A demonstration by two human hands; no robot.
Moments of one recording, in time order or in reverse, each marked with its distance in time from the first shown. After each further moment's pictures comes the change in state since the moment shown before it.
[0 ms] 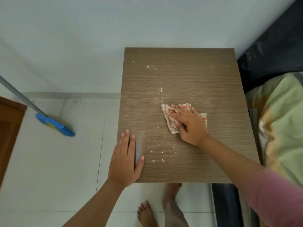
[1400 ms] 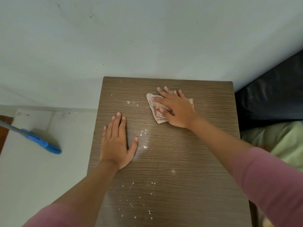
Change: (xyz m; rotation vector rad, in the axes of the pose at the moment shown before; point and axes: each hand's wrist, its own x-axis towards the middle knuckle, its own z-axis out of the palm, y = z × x) left_hand 0.218 0.031 -0.023 0.091 0.030 -0.169; right_hand 0.198 0.095 -0.056 -0.065 -0.218 -0.142
